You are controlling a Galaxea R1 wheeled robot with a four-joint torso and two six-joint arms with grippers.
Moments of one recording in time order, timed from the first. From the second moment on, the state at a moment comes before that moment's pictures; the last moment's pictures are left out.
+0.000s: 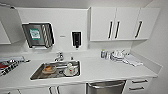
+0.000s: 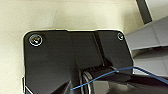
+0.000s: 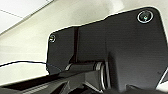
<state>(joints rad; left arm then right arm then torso) 1.43 2.81 -2.34 -0.01 -0.06 0.08 -1.50 2.88 -2.40 0.13 0.11 -0.06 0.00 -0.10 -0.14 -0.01</state>
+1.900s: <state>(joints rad) 1.60 2.28 -1.86 0.10 -0.58 0.08 -1.44 2.32 -1.76 0.16 0.11 0.08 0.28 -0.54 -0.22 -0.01</state>
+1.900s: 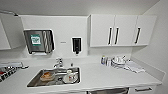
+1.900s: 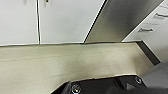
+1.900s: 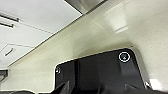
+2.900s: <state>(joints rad) 1.51 2.12 -1.77 0.22 -0.63 -0.13 -1.37 2.26 -1.66 0.17 0.11 0.12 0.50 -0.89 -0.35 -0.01</state>
